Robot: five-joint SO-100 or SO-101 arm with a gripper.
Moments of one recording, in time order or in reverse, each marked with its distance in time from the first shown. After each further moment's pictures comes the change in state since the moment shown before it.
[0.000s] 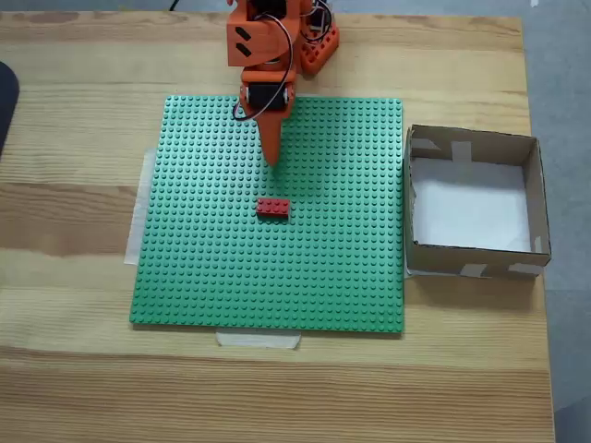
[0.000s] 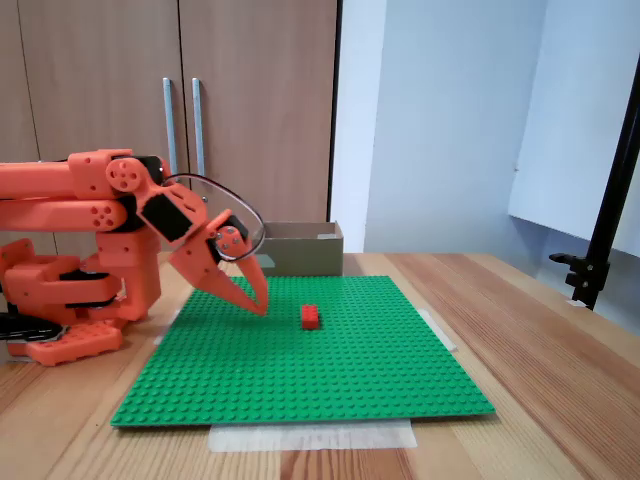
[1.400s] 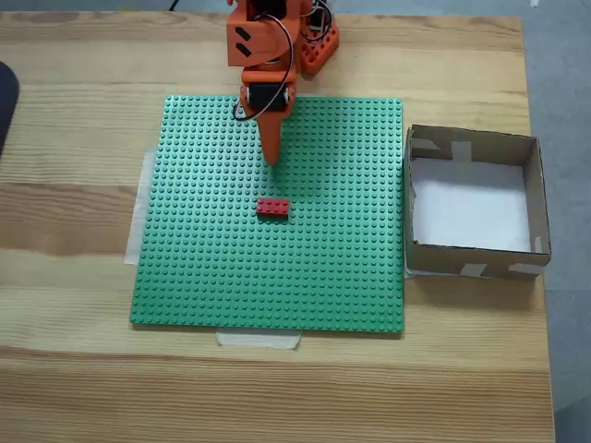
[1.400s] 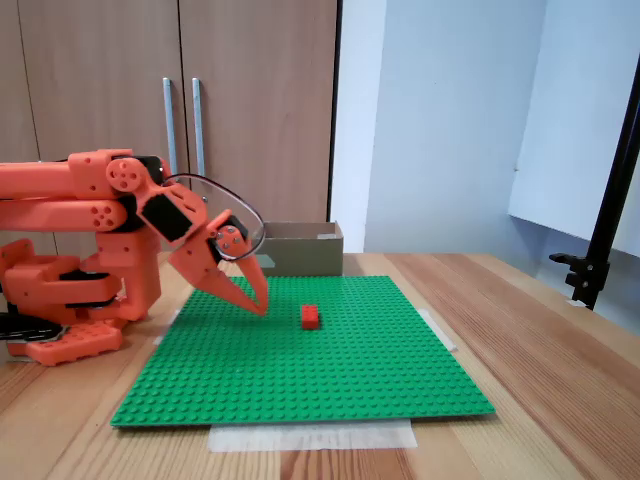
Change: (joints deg) arm 0.0 -0.2 -0.8 0.0 -1.1
